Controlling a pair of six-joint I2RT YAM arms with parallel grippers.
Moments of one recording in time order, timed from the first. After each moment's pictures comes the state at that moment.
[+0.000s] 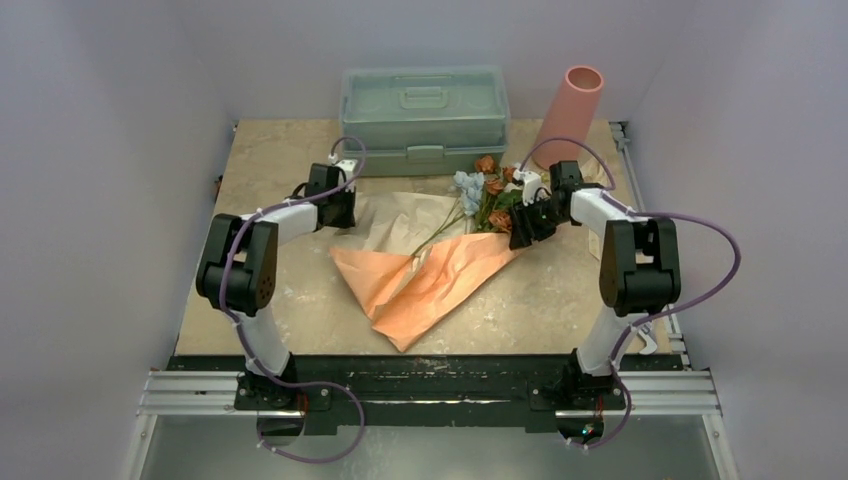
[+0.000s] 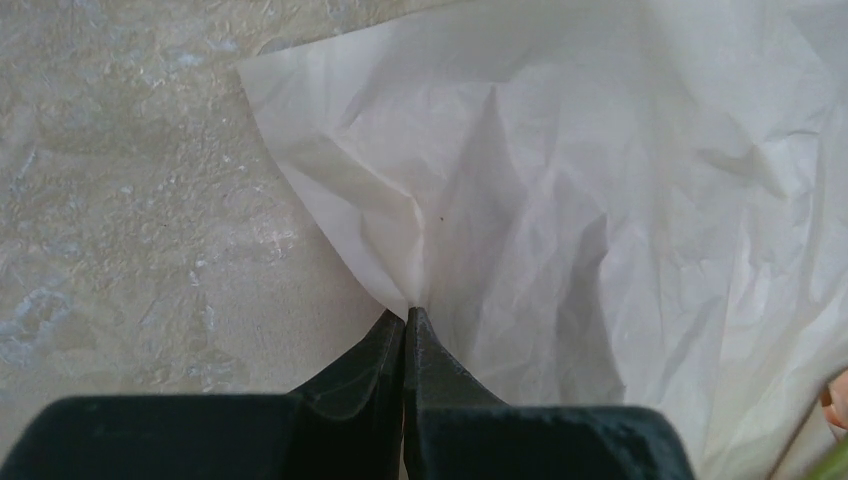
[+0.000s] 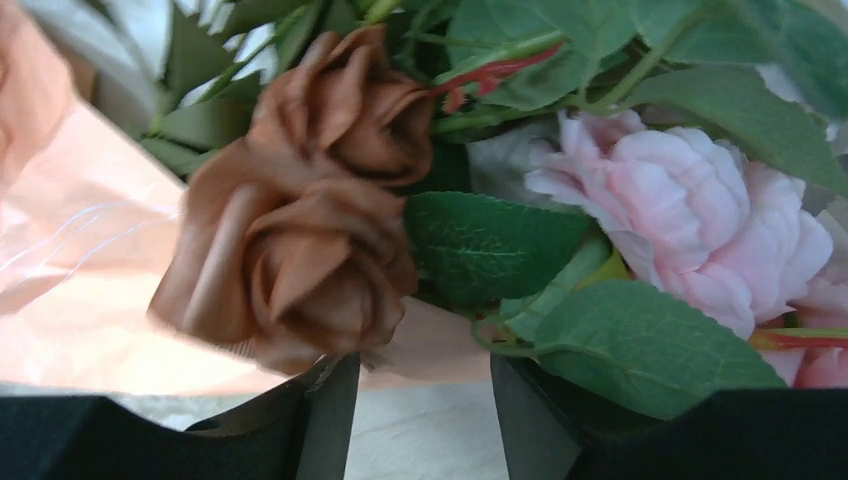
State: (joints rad) left arm -0.20 1.82 1.07 -0.09 0.09 -0.08; right arm 0.05 1.78 1.16 -0.59 -0.48 -0.39
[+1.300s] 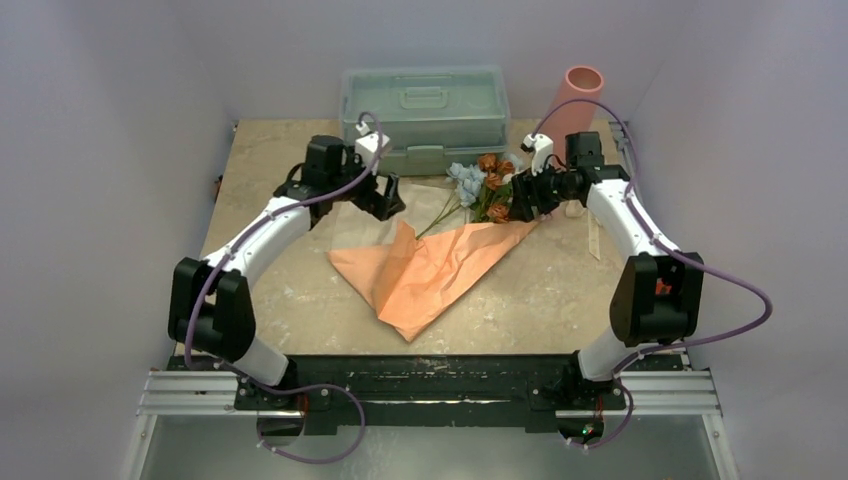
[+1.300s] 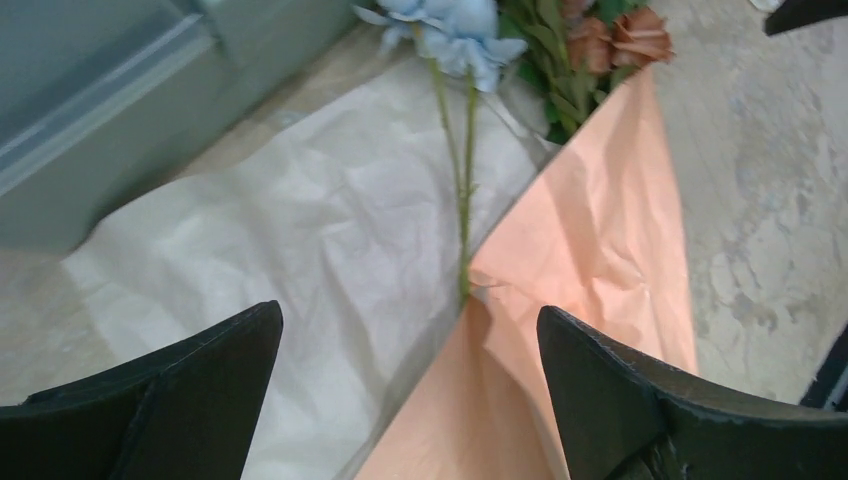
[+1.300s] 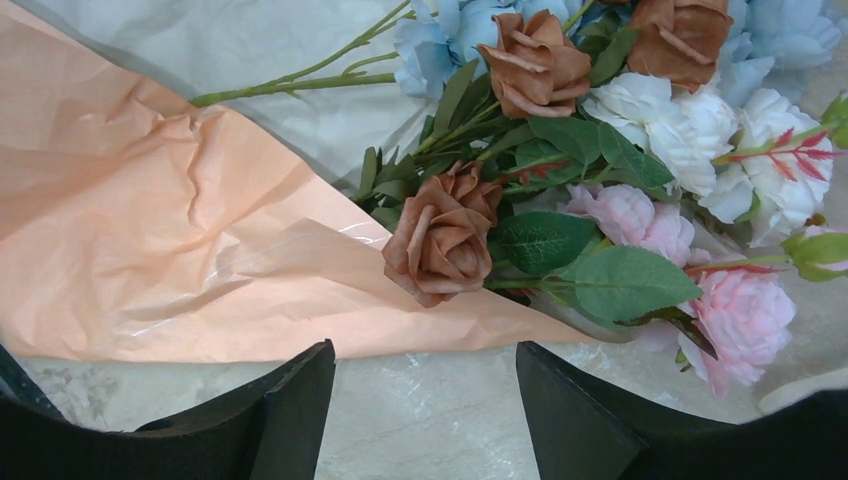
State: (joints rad) left arm -0.26 1.53 1.18 -0.20 0.48 0.10; right arm 0.05 1.61 1.31 -0.66 -0.54 -0.37
